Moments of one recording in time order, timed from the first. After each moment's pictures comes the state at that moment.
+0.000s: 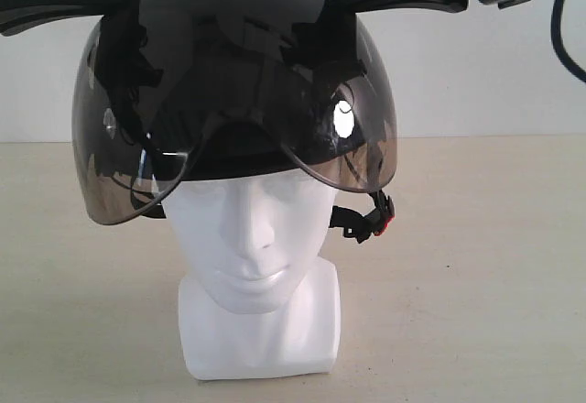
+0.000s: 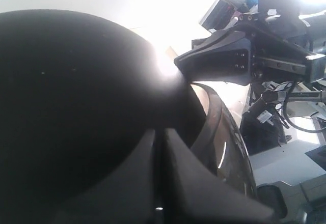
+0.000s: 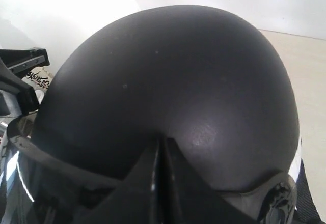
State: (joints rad) left arm -0.03 1.27 -1.10 -1.37 1.20 1.06; right arm 0.38 1.31 -1.30 0.85 0.84 -0.47
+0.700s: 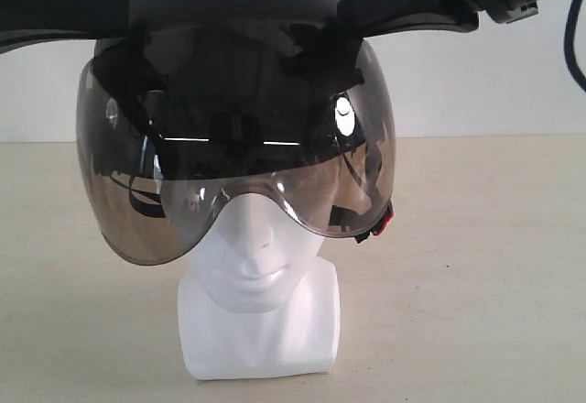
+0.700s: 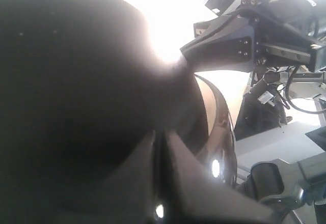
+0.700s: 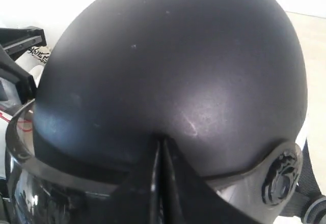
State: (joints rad) left arm -0.03 1.23 -1.10 -1.30 1.23 1.01; right arm 0.38 1.30 -1.29 0.84 0.91 -0.48
